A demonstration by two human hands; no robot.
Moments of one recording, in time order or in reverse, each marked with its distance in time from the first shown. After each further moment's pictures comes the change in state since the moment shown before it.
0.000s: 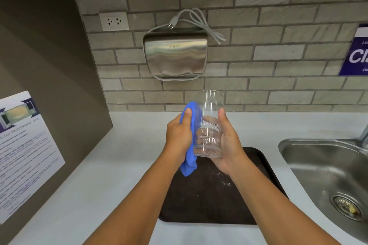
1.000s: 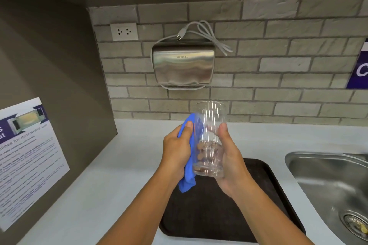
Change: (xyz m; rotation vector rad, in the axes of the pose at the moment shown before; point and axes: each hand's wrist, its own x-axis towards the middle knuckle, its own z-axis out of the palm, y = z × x) left_hand -0.014 0.009 -0.019 -0.212 -0.023 -0.109; right_hand -0.024 0.003 0.024 -0.083 -0.038 -0.069
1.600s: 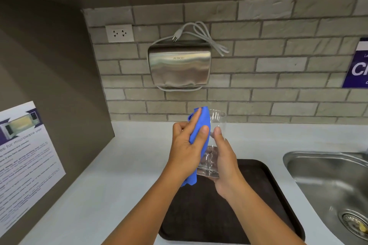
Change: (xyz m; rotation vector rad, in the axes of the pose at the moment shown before) left_hand 0.002 -0.008 0.007 0.459 -0.190 0.414; right_hand 0.007 0.011 0.000 -0.054 0.199 0.030
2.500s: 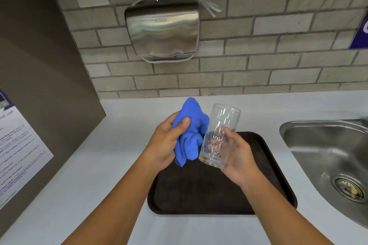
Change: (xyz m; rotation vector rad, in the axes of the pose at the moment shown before) left_hand 0.005 -0.062 -0.003 -0.521 -0.194 -0.351; right_hand 0.035 0.046 -0.099 0.316 -0.196 0.133
